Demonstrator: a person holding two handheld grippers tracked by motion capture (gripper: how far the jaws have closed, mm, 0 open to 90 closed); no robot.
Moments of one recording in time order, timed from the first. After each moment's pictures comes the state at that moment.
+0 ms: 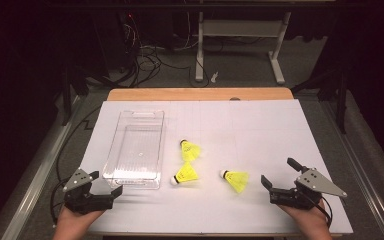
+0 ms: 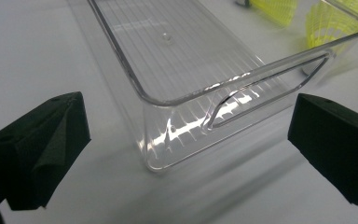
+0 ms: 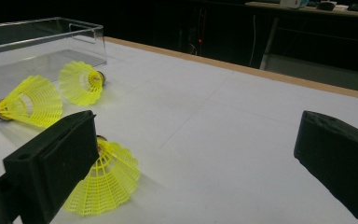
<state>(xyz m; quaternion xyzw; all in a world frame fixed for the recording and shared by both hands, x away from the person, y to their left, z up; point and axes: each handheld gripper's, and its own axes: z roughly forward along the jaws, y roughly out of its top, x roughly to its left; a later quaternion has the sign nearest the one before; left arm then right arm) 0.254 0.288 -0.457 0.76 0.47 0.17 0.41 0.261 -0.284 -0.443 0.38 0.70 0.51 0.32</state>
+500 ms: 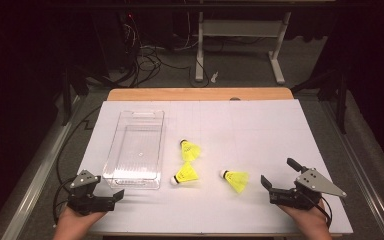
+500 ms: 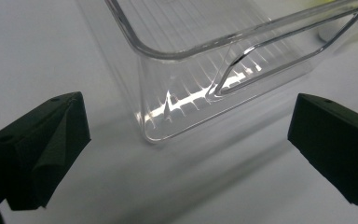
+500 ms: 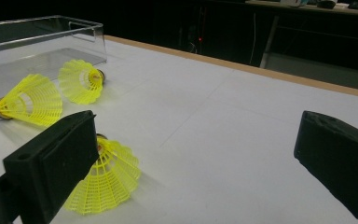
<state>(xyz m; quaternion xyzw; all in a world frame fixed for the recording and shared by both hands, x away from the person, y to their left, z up) 0.257 0.283 -0.462 0.79 0.48 0.14 0.36 0.261 -0.284 -0.443 0.38 0.70 0.51 0.32</state>
